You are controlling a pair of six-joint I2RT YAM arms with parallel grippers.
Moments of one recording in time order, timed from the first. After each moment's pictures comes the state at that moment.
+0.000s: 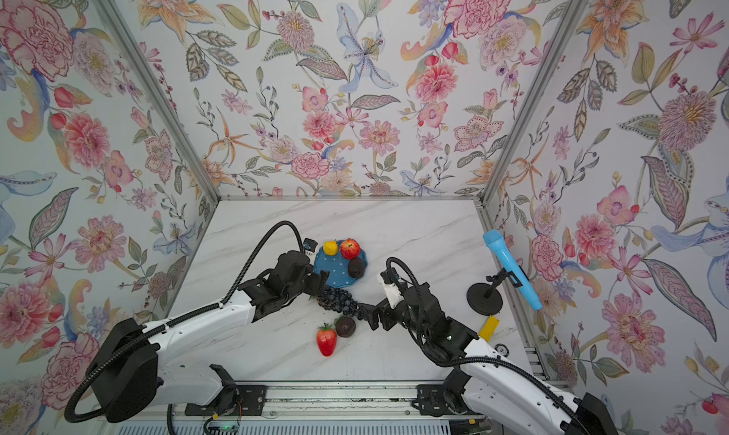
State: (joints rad) left arm -0.76 1.33 0.82 -0.26 -0.23 -0.28; right arm 0.81 0.79 0.45 -0.10 -0.05 0.20
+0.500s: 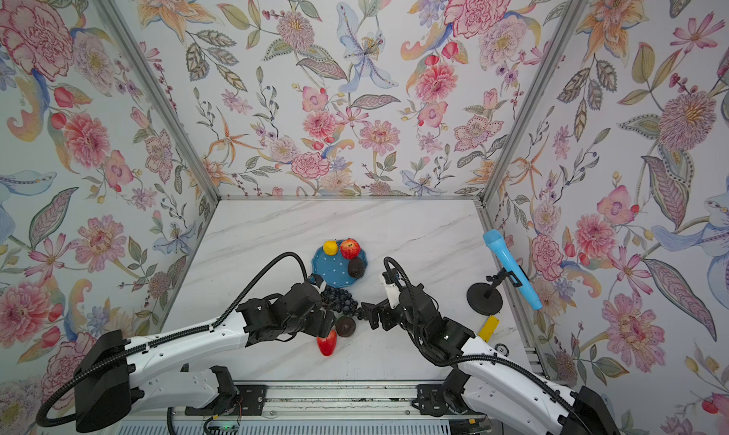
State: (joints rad) left arm -1.01 1.26 0.76 -0.51 -0.11 -0.62; right arm 0.82 0.83 0.45 -0.13 0.07 0.26
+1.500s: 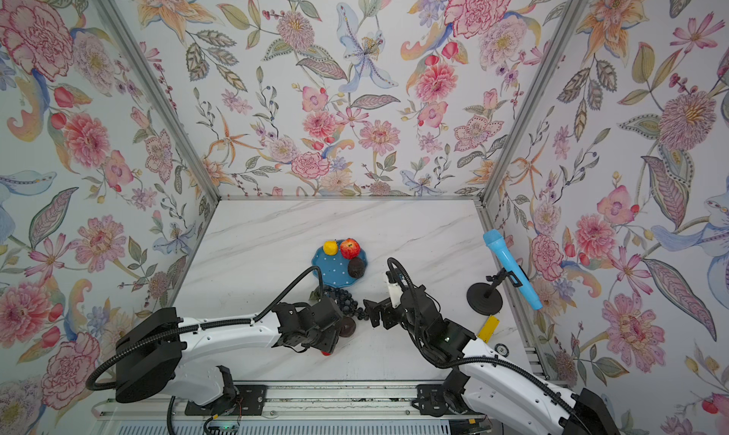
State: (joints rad) left arm -1.10 1.48 0.80 -0.56 -0.10 -0.73; right arm 0.82 0.81 0.43 -0.10 0.11 0.28
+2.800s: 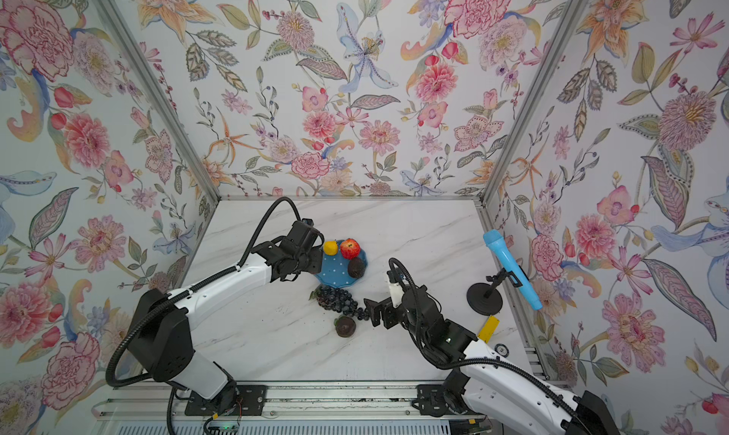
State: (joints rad) left arm -0.62 1.65 1.25 -0.58 -0.26 -0.38; right arm 0.82 0.79 0.43 -0.09 0.12 0.27
